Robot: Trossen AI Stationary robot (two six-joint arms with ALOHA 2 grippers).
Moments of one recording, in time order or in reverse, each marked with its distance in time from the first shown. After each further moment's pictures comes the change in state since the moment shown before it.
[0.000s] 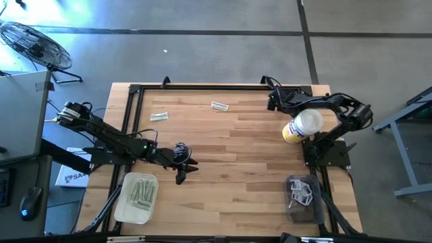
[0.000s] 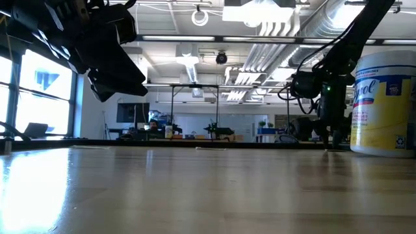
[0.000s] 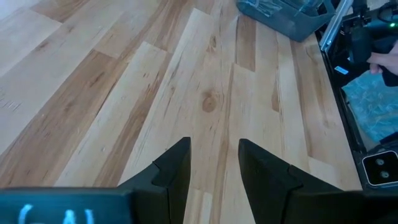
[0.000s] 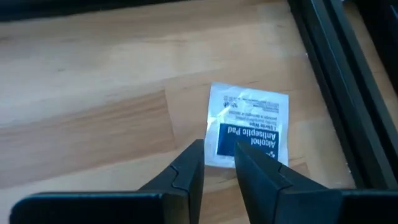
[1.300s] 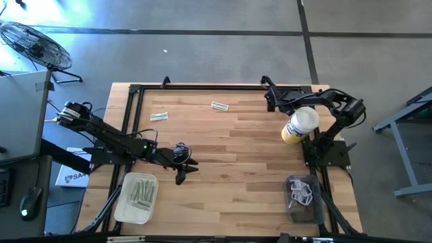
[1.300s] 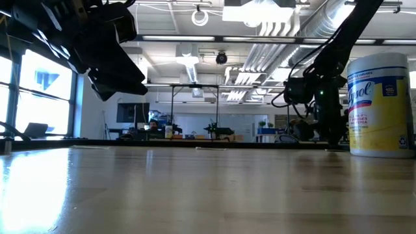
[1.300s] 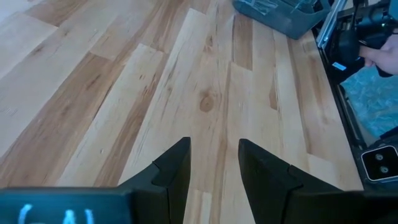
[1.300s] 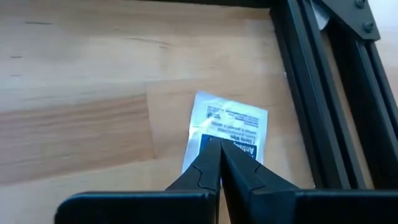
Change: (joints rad) left arm 0.000 0.000 0.000 0.004 0.009 0.026; right arm 0.019 0.101 0.089 -0.121 0.115 -0.058
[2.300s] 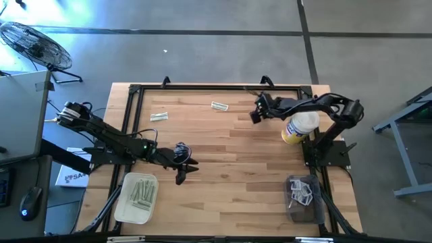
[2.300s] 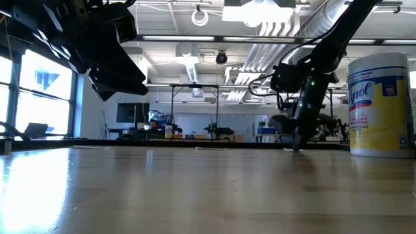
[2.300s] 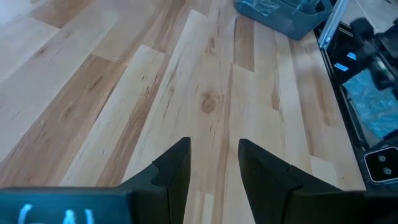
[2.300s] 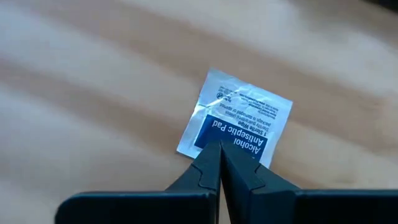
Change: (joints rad) left arm 0.000 0.000 0.000 0.000 -0.008 0.003; right arm 0.197 -0.001 0.001 0.233 -0.308 -0.302
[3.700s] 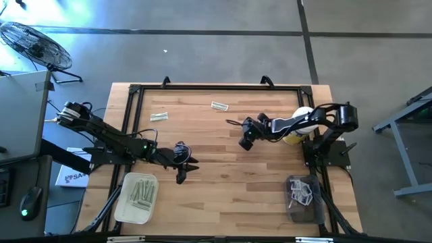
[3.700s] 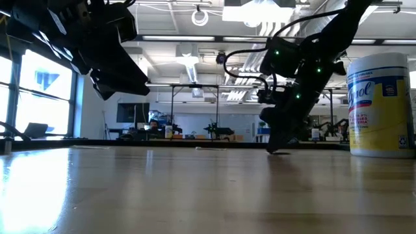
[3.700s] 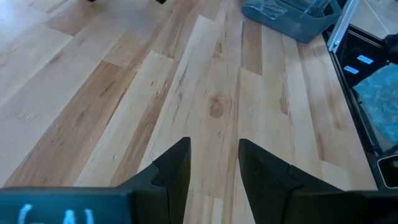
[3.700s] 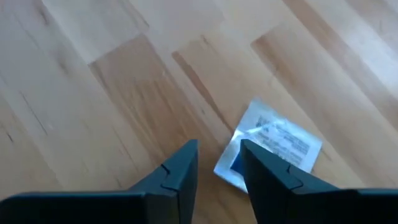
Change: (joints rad) left arm 0.000 0.000 0.000 -0.002 -0.037 0.014; right arm 0.442 0.014 -0.003 0.138 0.011 -0.139
